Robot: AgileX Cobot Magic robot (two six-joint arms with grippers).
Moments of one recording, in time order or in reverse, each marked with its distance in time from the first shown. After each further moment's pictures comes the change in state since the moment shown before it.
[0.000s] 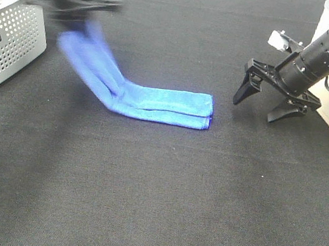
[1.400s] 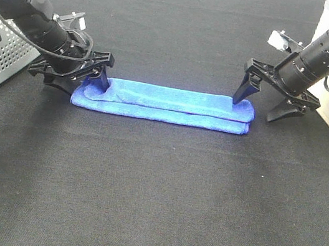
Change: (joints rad) left arm 0.117 0.125 0.329 -0.400 -0.426 0.308; right arm 0.000 0.005 0.000 0.005 -0.009 0.000
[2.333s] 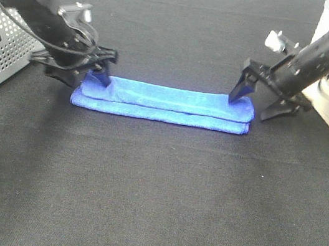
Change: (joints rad) left arm -0.030 -0.075 0.008 0.208 0.002 -0.163; right arm 0.000 0.003 0.002 0.045 -0.021 -0.035
